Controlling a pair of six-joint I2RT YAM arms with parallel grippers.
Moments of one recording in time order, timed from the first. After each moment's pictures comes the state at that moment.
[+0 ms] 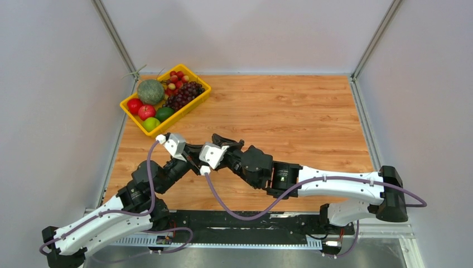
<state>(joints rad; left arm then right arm) -1.00 0.44 0.52 0.06 -0.19 -0.19 1.38 1.33 1.12 0.17 0.53 -0.70</state>
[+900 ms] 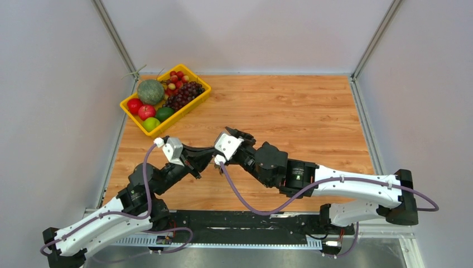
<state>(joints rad) -1.00 0.41 0.49 0.15 -0.08 -0.19 1.37 1.22 1.13 0.07 0.58 -0.53</state>
